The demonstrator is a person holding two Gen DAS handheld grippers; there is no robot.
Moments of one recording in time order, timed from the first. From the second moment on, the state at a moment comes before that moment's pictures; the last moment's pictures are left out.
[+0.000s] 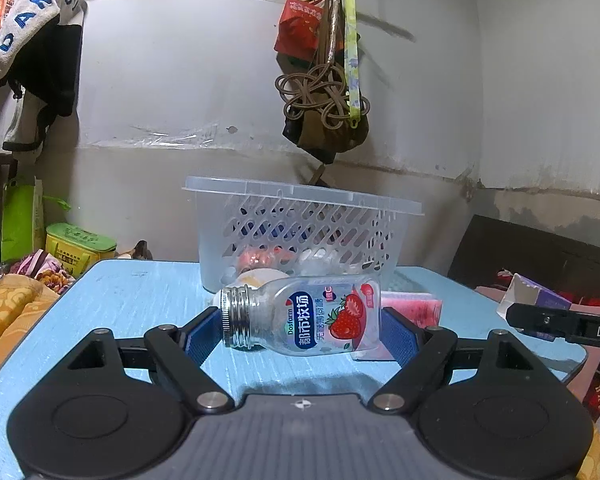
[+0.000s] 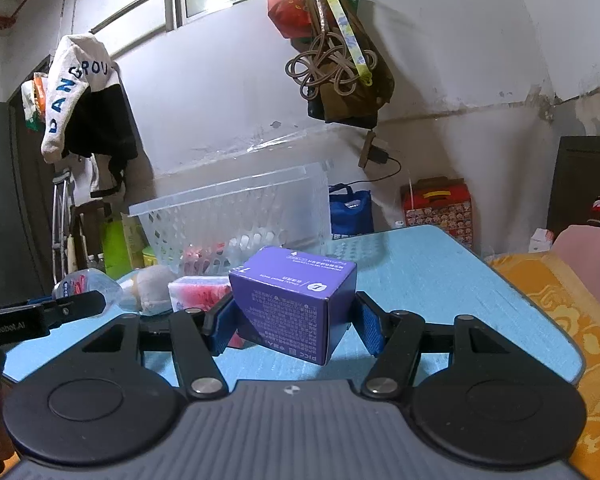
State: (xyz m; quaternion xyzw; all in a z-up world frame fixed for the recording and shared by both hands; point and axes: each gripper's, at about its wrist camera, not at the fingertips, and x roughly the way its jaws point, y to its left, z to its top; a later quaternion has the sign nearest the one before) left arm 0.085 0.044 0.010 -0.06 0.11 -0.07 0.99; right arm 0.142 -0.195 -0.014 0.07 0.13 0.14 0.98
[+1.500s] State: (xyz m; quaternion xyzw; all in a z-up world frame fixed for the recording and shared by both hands) left arm 0.250 0.072 0.137 -0.08 0.19 -0.08 0.98; right arm 0.275 -0.157 0.086 0.02 0.14 0.17 0.98
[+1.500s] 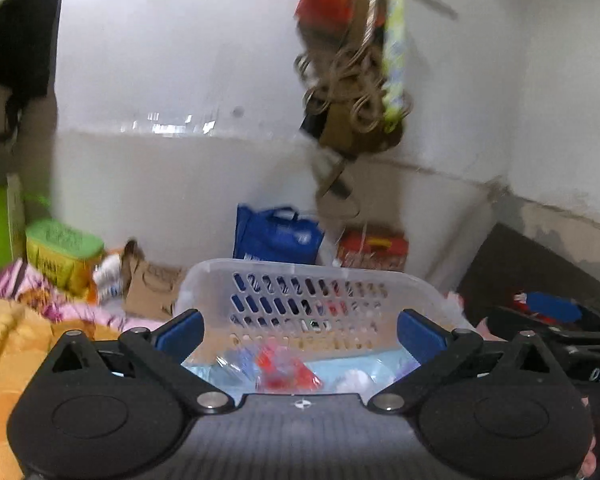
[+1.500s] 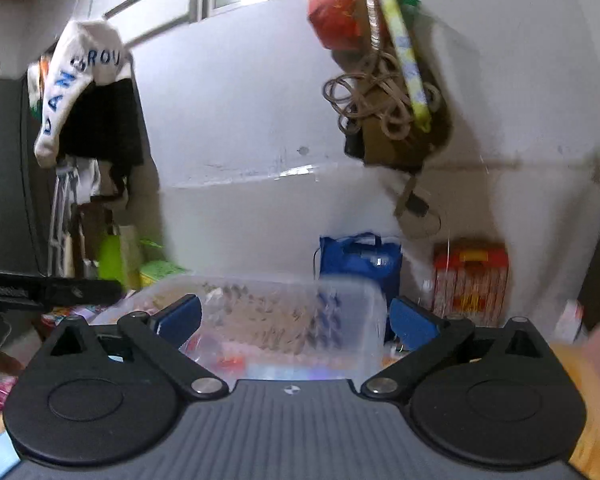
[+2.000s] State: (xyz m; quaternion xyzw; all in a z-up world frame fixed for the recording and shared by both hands) left arm 0.194 0.097 0.028 -0.13 0.24 -0.09 0.96; right arm 0.198 -0.132 -0.024 0.05 0.24 0.19 0.95
